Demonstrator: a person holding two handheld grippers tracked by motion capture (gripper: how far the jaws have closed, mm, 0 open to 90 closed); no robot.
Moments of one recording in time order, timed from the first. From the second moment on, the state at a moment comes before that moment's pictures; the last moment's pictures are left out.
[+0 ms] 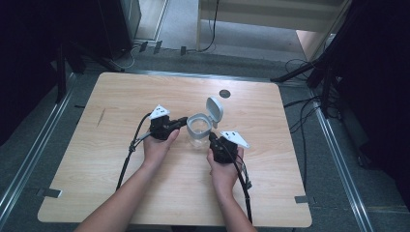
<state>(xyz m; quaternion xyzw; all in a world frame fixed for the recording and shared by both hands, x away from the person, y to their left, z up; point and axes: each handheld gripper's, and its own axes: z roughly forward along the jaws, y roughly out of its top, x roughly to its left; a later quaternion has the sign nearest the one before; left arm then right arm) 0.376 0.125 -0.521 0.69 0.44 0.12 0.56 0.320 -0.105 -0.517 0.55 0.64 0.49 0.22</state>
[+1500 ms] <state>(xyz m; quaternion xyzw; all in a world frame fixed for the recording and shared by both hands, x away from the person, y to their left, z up) 0.233 0.323 -0.551 0.63 0.52 0.25 0.51 0.457 -0.120 -0.454 0.46 0.69 0.51 0.22</state>
